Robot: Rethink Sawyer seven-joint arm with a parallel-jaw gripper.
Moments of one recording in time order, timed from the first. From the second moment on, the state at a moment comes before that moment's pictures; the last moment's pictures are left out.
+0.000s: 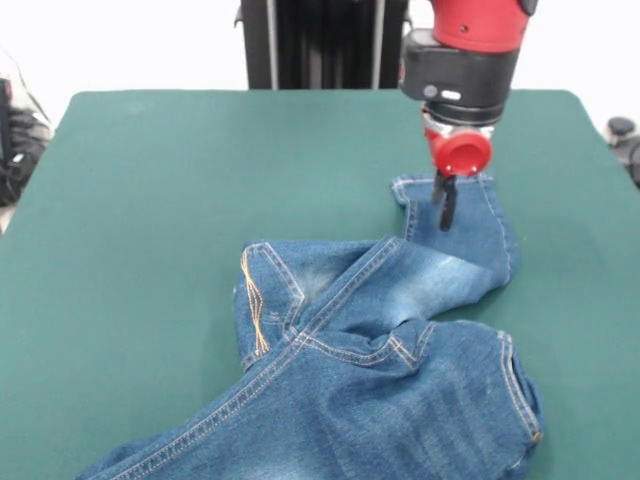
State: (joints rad) arm -0.03 -0.48 0.01 1.66 -0.19 0.30 0.35
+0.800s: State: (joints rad) arm -0.03 -0.43 -0.01 1.66 -0.19 0.27 0.45
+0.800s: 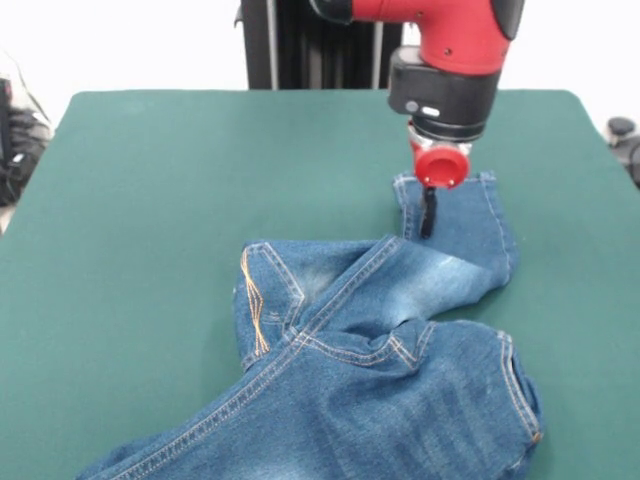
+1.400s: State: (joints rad) arm 0.02 -0.41 -0.05 1.66 -0.18 0.26 0.45
